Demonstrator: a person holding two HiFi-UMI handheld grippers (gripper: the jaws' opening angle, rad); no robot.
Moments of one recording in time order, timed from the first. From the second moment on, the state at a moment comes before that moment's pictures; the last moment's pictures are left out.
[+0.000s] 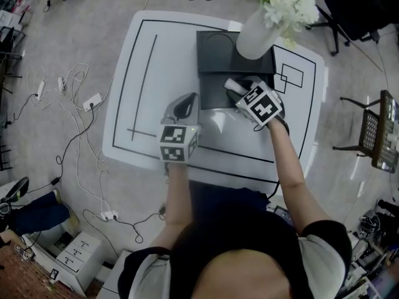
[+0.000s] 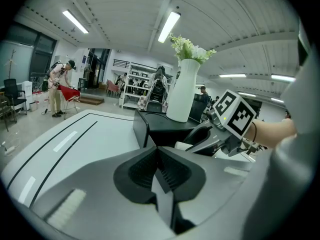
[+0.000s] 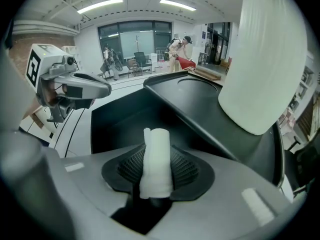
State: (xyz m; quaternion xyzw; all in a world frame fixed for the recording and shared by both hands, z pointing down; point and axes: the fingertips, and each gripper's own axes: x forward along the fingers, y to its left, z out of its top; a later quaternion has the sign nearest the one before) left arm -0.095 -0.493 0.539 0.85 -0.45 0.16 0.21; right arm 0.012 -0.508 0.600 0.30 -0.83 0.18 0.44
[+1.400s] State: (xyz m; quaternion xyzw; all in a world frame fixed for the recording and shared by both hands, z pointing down) left arm -0.101 -0.478 0.516 0.86 -0.46 0.15 0.19; right arm 0.003 -0.501 0.579 0.29 -0.84 0.14 0.44
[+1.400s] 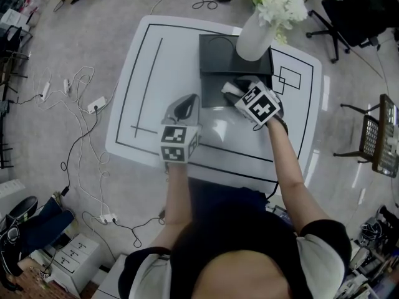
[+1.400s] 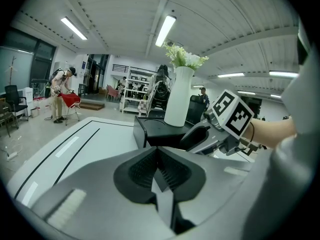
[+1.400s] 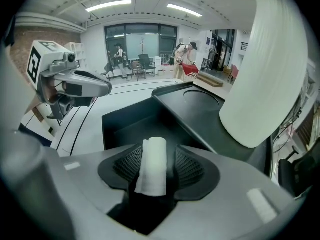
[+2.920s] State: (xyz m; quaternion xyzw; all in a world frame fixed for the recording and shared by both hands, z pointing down) left arm -0.071 -0.427 0.470 0.87 -0.45 0.14 0.14; right arm 0.040 -0.449 0.513 0.37 -0.84 0.12 0.38
